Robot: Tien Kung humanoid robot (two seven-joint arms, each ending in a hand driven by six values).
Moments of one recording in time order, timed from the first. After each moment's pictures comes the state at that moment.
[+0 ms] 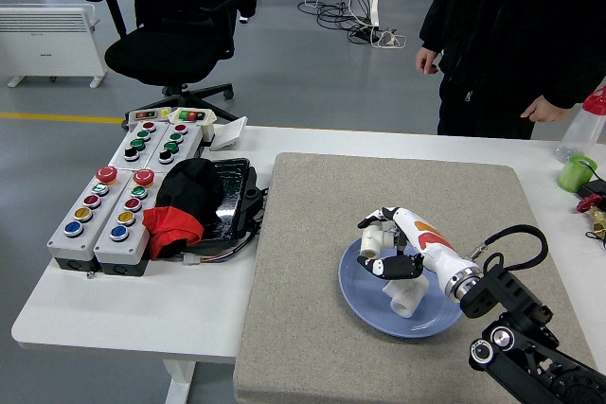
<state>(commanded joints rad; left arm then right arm) -0.18 0.01 -1.19 -0.30 1.60 0.06 0.53 0.67 -0.15 0.67 1.11 -1.53 -0.26 -0.11</state>
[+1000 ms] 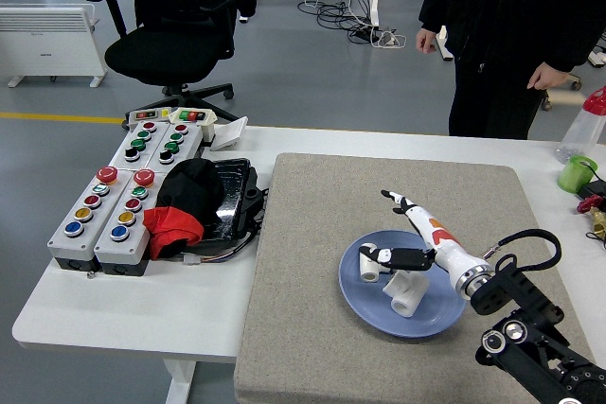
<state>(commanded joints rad) -0.18 0.02 -1.17 -0.30 1.57 0.06 0.53 0.61 -0.18 0.84 1.15 -1.40 -0.25 -0.05</state>
